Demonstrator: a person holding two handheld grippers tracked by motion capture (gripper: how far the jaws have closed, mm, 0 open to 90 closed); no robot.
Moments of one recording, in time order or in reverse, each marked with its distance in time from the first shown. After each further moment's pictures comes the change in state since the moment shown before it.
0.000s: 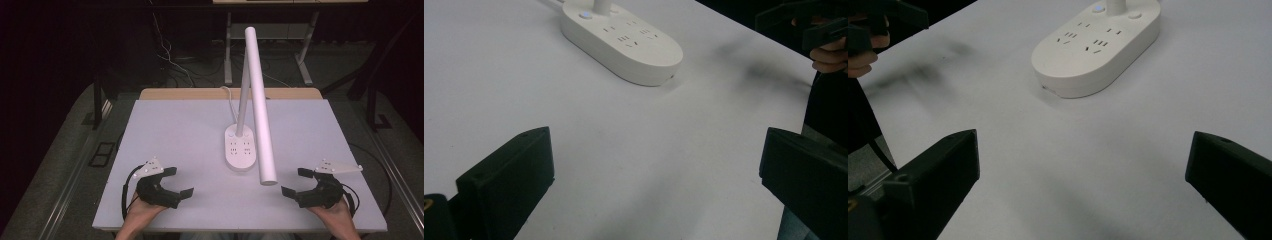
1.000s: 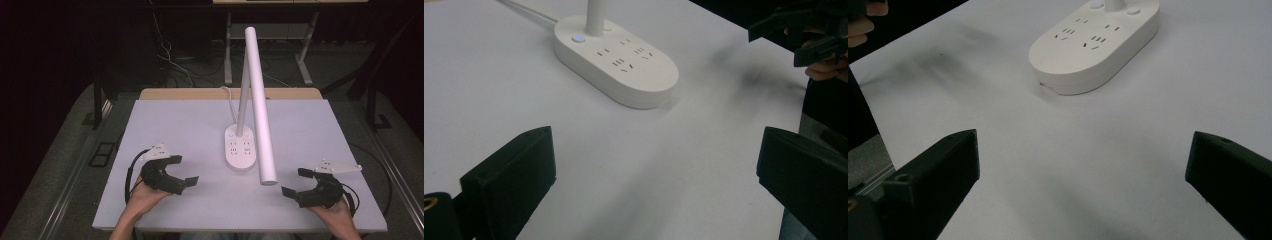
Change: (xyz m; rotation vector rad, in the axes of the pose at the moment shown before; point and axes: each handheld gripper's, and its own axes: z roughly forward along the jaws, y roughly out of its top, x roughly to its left) left arm 0.005 0.042 0.010 0.046 -0.027 0.036; right arm -0.002 -0.001 0.001 0.011 -0.002 0.004
